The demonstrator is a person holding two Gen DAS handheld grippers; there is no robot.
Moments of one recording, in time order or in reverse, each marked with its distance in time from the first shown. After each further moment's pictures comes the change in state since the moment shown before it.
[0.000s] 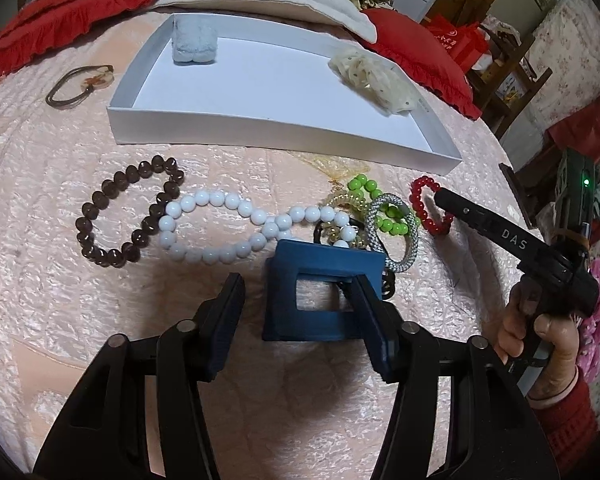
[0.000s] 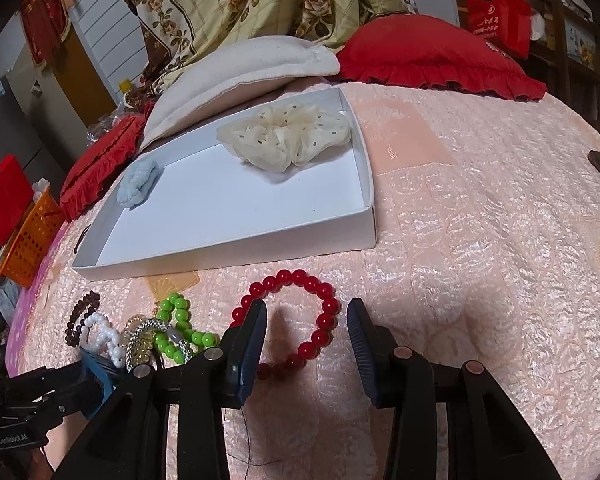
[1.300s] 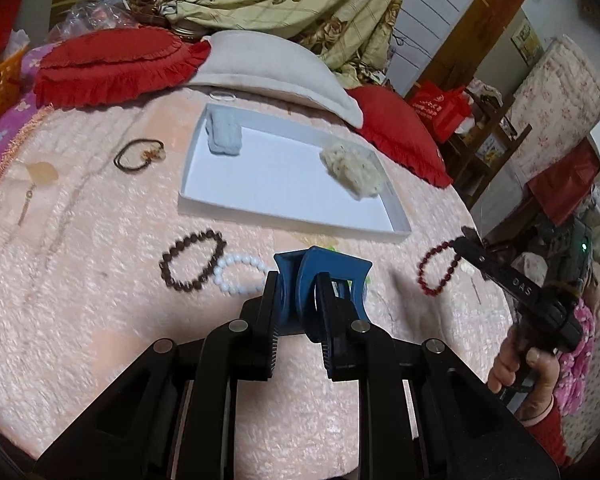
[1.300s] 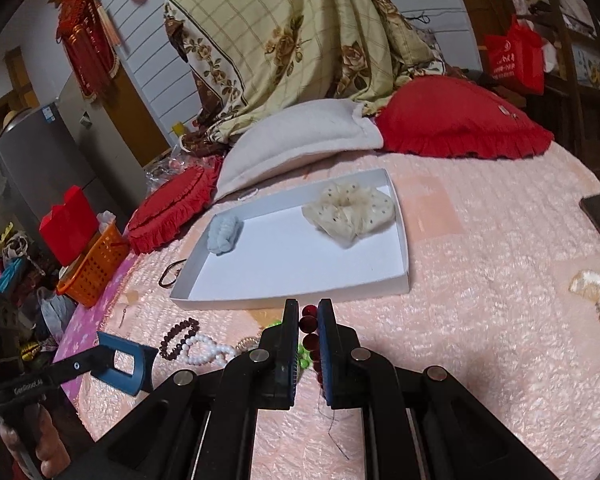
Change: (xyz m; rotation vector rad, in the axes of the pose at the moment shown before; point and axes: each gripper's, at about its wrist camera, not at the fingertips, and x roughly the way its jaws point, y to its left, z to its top) left arm -0.117 0.011 0.014 -0.074 -0.202 -0.041; right arm -0.109 0.027 0.017 -0.026 -0.150 0.166
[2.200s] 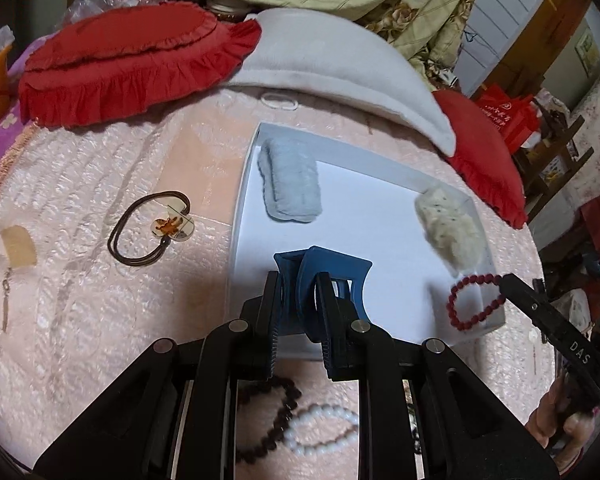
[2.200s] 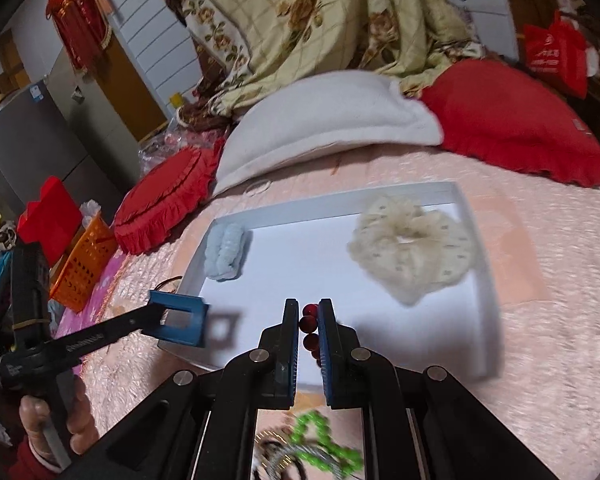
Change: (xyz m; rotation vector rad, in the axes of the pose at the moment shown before) left arm 0.122 0.067 0.106 -0.069 0.082 0.154; right arm 0.133 0.045 0.066 -0.035 0.146 0.023
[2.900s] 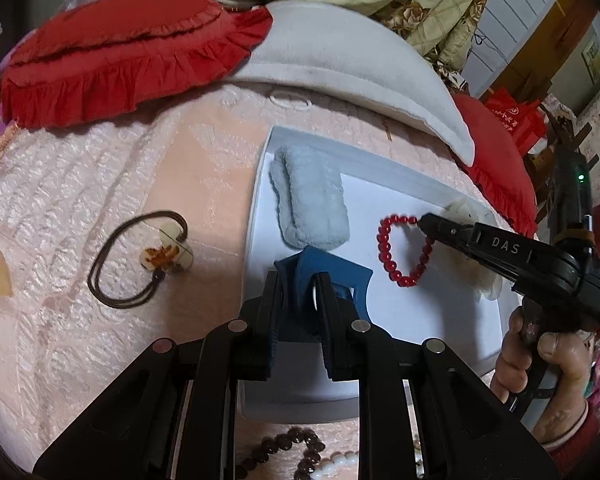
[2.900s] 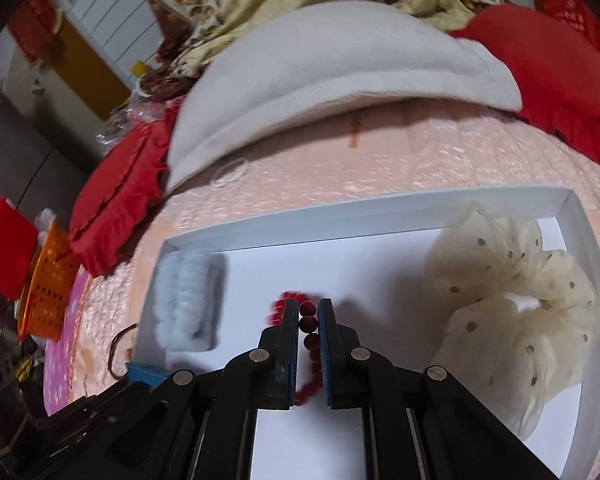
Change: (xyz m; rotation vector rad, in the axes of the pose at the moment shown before) left arm 0.032 0.015 0.018 -0.006 -0.014 -0.005; right arm 0.135 -0.013 0.058 0.122 0.163 -0.037
